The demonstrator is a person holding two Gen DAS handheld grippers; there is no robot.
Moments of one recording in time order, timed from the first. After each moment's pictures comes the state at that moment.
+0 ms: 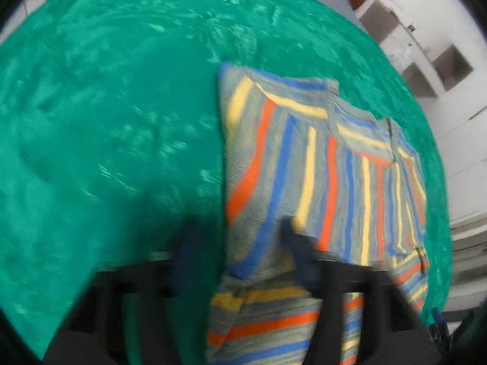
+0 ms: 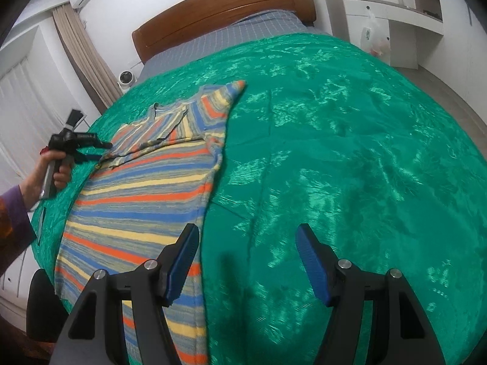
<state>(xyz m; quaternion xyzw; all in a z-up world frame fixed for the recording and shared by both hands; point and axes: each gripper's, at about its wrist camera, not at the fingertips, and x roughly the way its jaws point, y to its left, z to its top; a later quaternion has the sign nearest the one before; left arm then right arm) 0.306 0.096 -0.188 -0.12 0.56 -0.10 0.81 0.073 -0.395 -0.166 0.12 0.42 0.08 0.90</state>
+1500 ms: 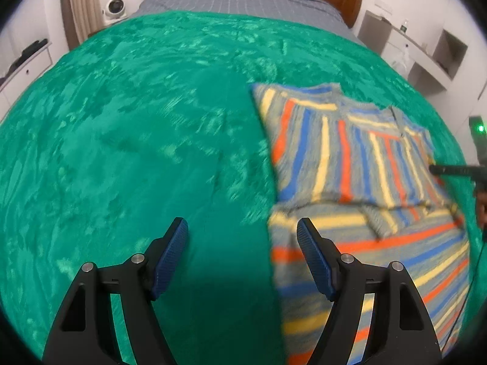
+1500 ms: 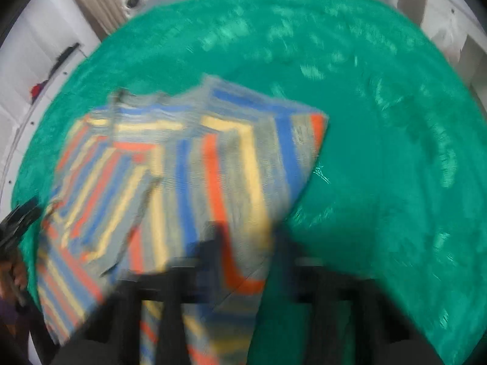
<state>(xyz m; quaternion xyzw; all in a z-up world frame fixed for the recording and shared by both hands) 0.227 0.131 -0.178 -0.03 0.47 -0.04 0.88 0.376 -0.322 -0.199 0.02 0.57 0.13 0.81</state>
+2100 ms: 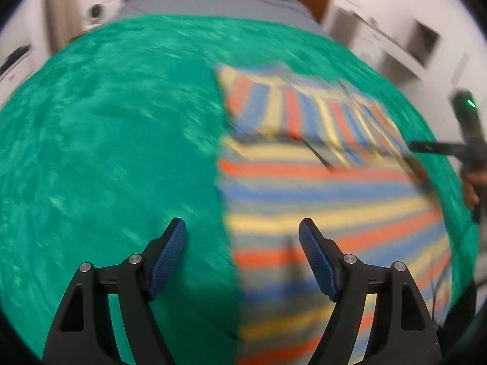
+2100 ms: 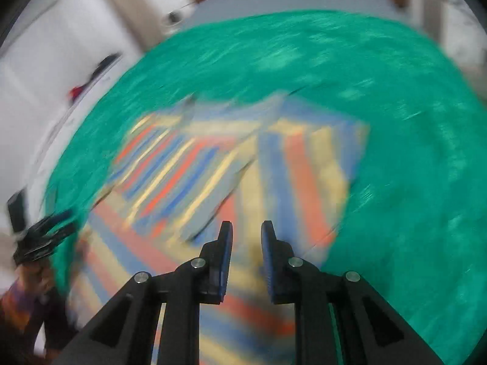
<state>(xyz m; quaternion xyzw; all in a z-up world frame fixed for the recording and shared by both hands) 0.147 0.096 -0.175 -0.02 0.47 -0.12 0.87 0.290 -0.295 -0.170 0.02 0.54 0.23 0.81</state>
